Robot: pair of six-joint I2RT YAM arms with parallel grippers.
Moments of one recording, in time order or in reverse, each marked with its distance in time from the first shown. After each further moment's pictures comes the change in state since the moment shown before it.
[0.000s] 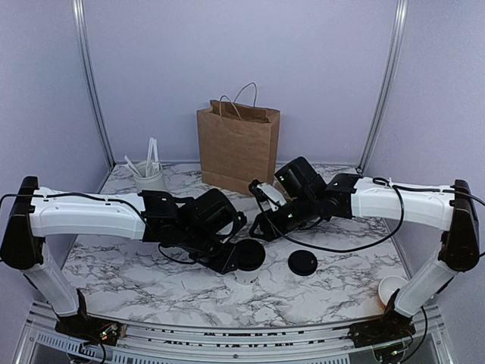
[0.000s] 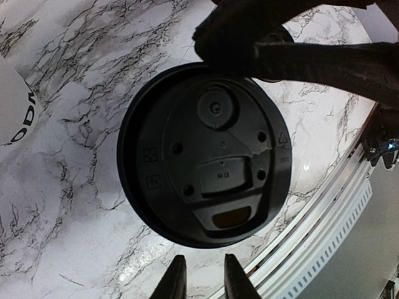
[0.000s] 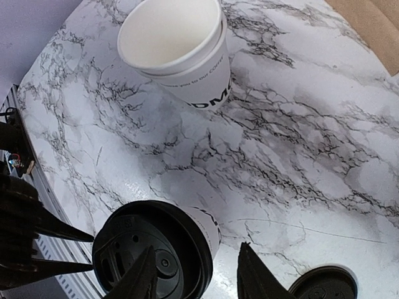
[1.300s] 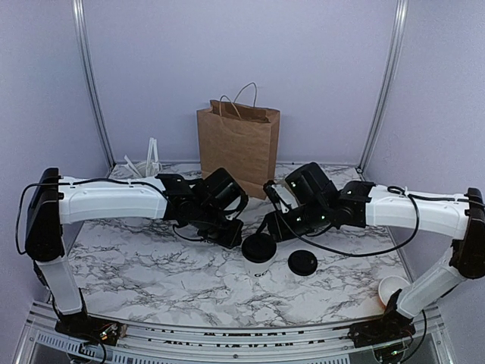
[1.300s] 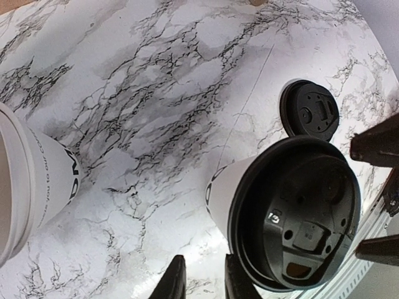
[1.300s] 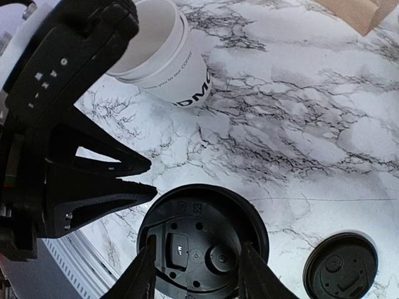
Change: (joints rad) left arm 0.135 0.166 0.164 0.004 -0.035 0.084; right arm 0.024 -0.100 -0.099 0.041 0.066 0.206
